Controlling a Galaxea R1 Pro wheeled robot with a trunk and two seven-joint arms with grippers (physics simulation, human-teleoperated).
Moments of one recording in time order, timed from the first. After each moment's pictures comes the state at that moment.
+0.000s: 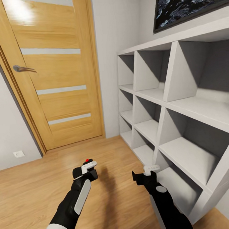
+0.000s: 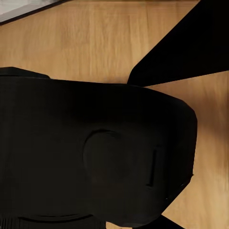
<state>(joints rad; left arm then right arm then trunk) -0.48 -0.14 -0.12 -1.04 0.42 0.50 0.45 -0.26 0.17 0.07 -1.31 0.10 0.44 -0.02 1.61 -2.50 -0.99</state>
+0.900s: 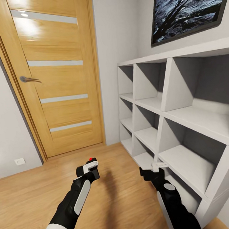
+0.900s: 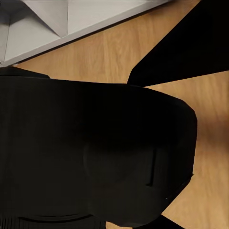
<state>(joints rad) -0.48 -0.13 -0.11 -1.04 0.41 0.50 0.35 -0.26 0.16 -0.01 -1.38 0.12 0.44 -0.01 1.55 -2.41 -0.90</state>
